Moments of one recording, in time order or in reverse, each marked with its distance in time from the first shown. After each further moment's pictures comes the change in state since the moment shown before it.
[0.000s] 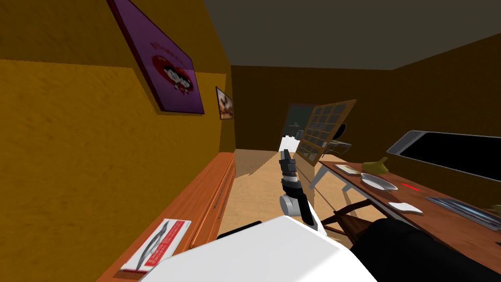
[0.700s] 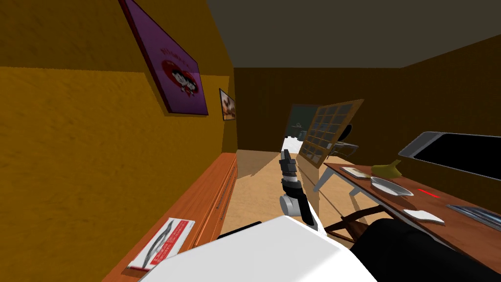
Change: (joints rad) left arm -0.016 -0.023 -0.012 0.059 0.007 0.011 -0.032; right arm 0.001 0.000 0.000 0.000 0.000 0.000 0.000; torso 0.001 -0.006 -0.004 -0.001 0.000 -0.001
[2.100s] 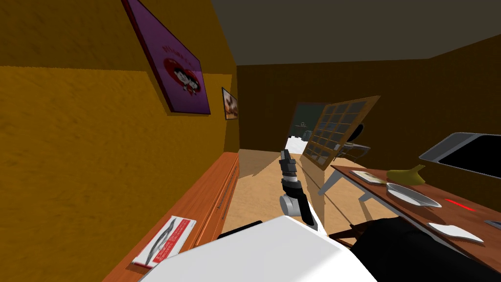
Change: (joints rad) left arm -0.019 -0.081 -0.032 0.000 -0.081 -0.076 -0.013; right arm -0.001 0.000 0.000 0.000 0.000 0.000 0.000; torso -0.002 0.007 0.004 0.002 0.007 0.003
